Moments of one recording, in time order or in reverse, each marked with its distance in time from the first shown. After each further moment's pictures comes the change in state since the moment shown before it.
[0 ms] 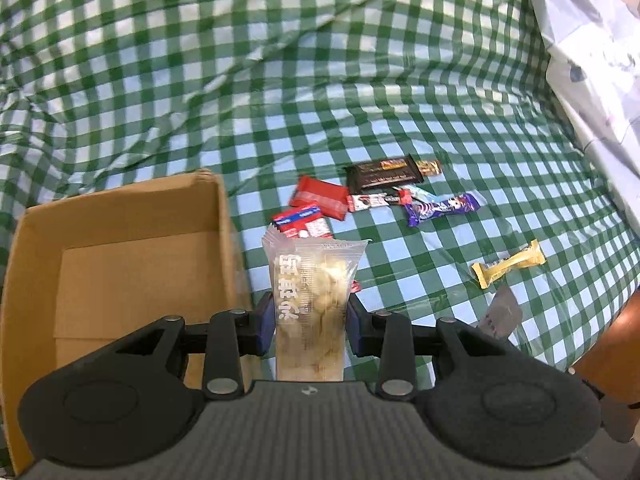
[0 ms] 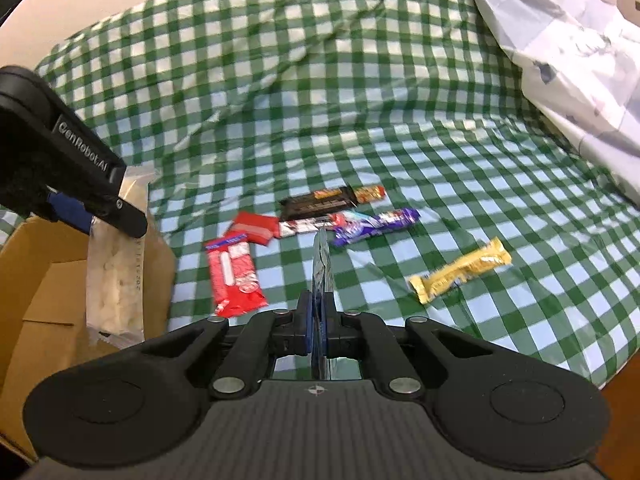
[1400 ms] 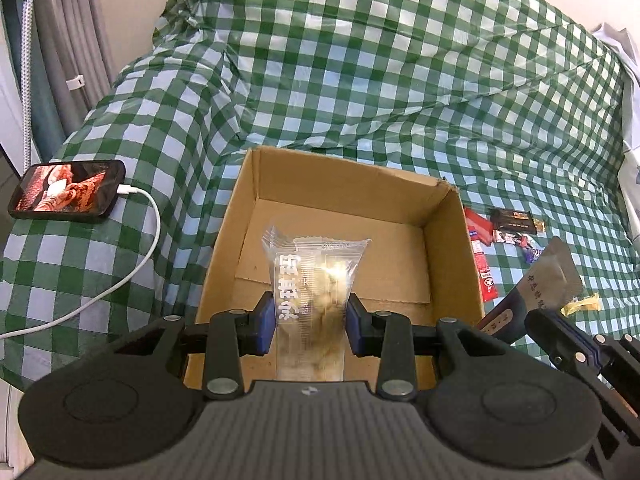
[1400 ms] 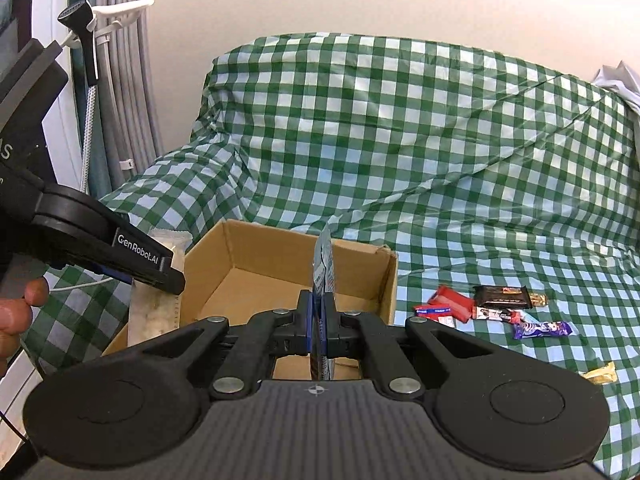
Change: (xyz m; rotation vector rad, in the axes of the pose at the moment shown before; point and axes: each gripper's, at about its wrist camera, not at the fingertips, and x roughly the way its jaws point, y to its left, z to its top) left arm -0.094 0.215 -0.096 -0.275 -0.072 0.109; right arm -0.087 0.223 0.023 -0.314 -0.078 0.268
